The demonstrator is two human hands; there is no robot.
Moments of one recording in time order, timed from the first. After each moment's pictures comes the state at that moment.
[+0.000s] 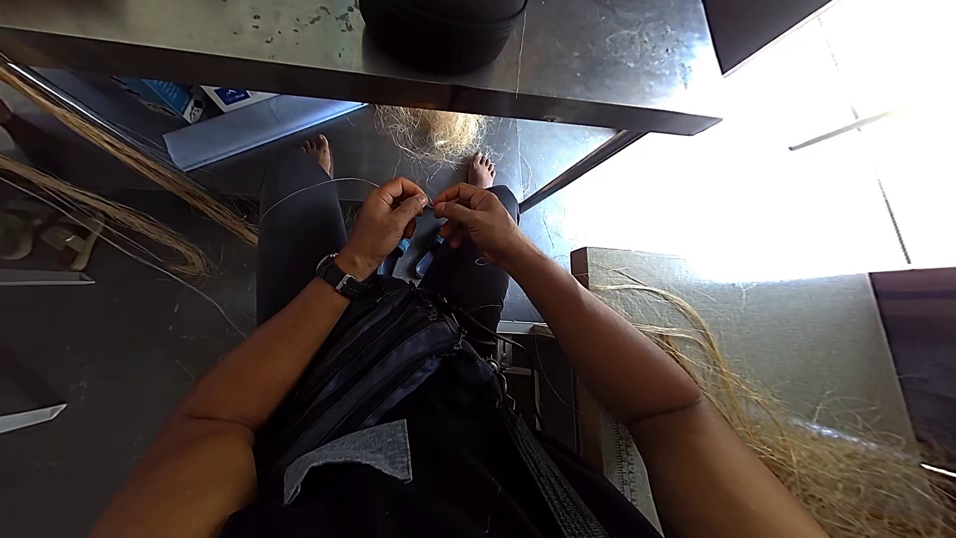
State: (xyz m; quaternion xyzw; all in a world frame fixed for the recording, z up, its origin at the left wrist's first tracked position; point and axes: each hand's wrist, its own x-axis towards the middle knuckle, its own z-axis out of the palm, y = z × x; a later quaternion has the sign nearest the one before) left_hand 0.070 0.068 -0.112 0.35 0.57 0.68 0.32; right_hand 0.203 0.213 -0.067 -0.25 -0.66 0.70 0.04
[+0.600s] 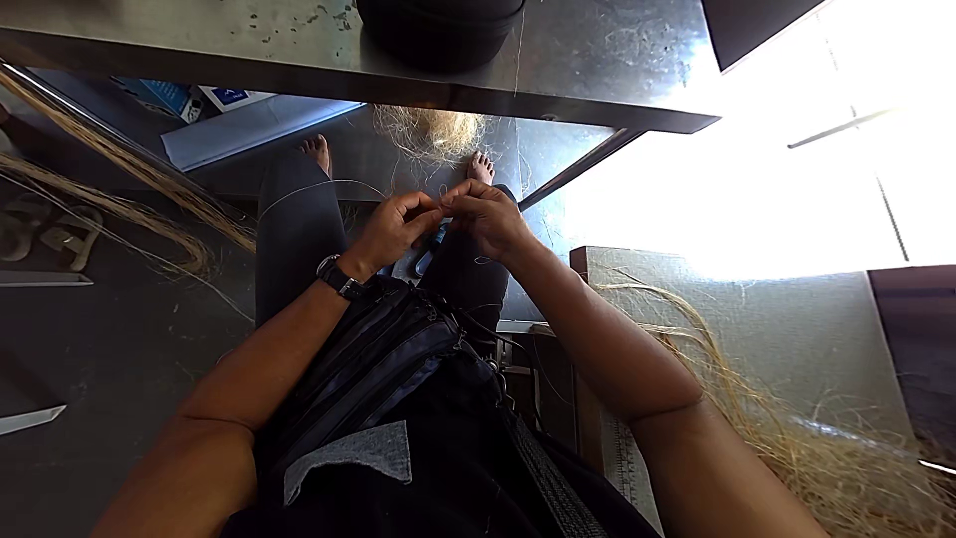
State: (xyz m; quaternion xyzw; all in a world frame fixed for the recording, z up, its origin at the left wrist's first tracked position) left_hand 0.075 0.068 -0.107 0.44 0.58 0.59 0.35; right_hand 0.203 0.218 -0.067 -0.30 -0.58 0.75 0.10
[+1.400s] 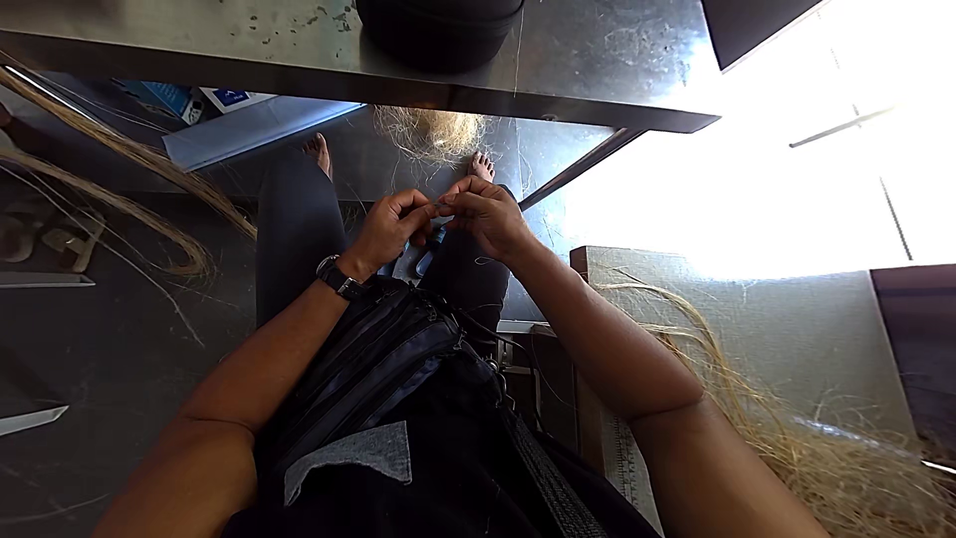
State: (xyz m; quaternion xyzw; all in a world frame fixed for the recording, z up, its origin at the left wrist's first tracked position) left_hand 0.075 0.067 -0.107 0.41 0.57 0.62 0.35; right_hand 0.203 0.220 -0.068 -0.27 -0.59 0.75 0.11
